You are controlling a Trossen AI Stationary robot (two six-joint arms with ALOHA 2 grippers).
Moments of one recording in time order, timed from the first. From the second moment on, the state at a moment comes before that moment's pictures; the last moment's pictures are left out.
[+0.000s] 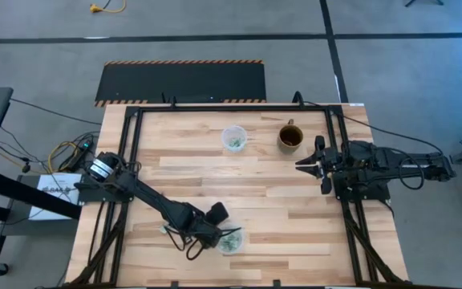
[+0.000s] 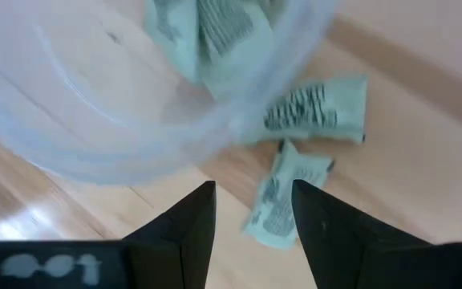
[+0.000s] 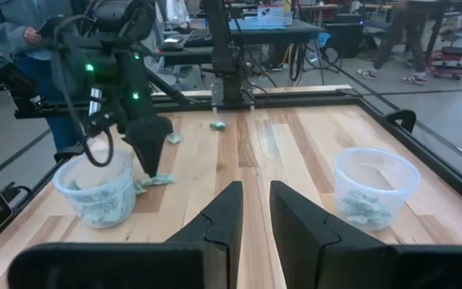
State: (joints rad) left arm -0.49 1.90 1.26 -0.62 -0.25 0.56; right arm 0.01 0.31 0.34 -0.21 -0.03 0.00
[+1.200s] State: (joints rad) left arm -0.34 1.92 1.28 -0.71 -0.07 0.01; right arm 0.01 0.31 0.34 -0.21 -0.03 0.00
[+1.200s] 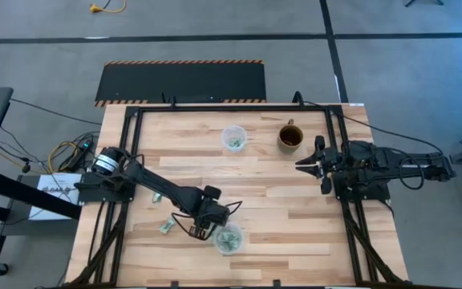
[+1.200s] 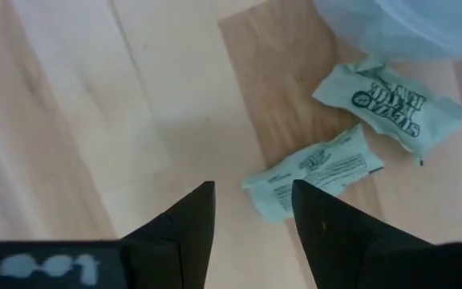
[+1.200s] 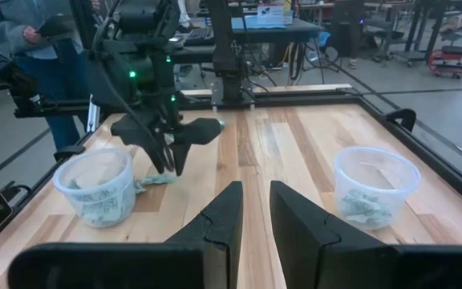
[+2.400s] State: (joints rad) left arm -0.26 1.90 1.28 -0.80 -0.20 0.10; right arm 0.01 0.31 0.34 -0.23 -0.03 0.00
